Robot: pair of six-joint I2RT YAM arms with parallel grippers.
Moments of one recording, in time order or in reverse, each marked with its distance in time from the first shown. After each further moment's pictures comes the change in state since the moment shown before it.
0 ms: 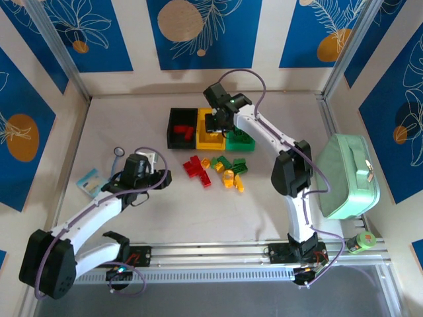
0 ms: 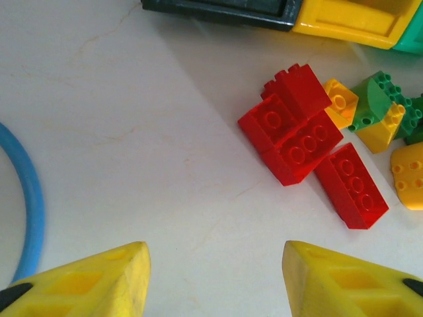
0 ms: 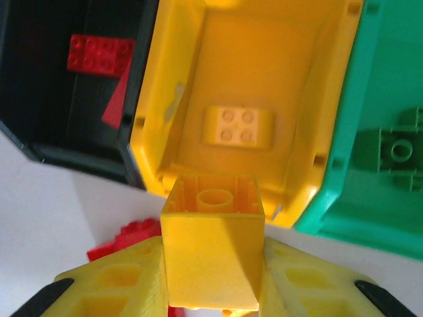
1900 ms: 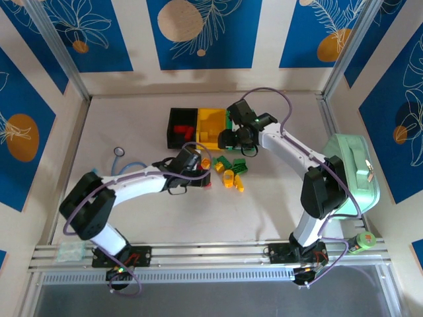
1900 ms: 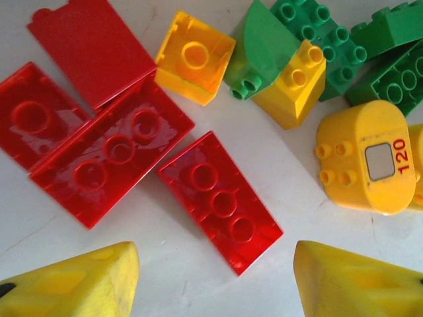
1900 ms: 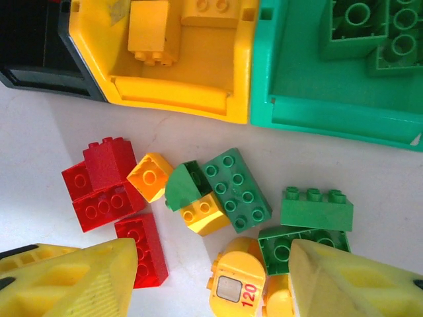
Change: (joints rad) left arm -0.385 0.560 0.401 -0.038 -0.125 -0.180; right arm -0.067 -0.414 -0.618 0.220 -0.116 0.041
